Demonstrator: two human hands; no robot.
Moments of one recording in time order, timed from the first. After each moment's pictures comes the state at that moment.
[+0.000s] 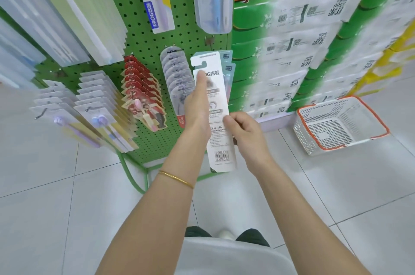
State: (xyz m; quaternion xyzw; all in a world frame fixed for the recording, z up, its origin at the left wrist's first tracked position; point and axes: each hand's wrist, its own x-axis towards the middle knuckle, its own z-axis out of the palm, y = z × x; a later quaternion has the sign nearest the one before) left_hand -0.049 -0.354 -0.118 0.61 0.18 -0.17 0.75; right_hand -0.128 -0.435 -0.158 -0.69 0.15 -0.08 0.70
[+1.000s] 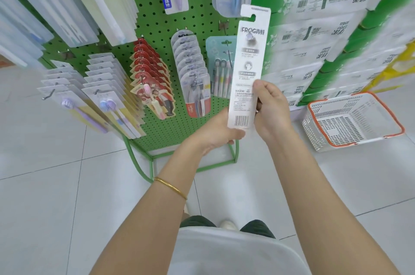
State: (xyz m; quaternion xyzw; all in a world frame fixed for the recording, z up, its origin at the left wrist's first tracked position) left_hand -0.078 -0.327 -0.163 0.76 -0.15 -0.34 0.54; right_hand -0.091 -0.446 -0.149 -0.49 0.22 -0.14 0.83
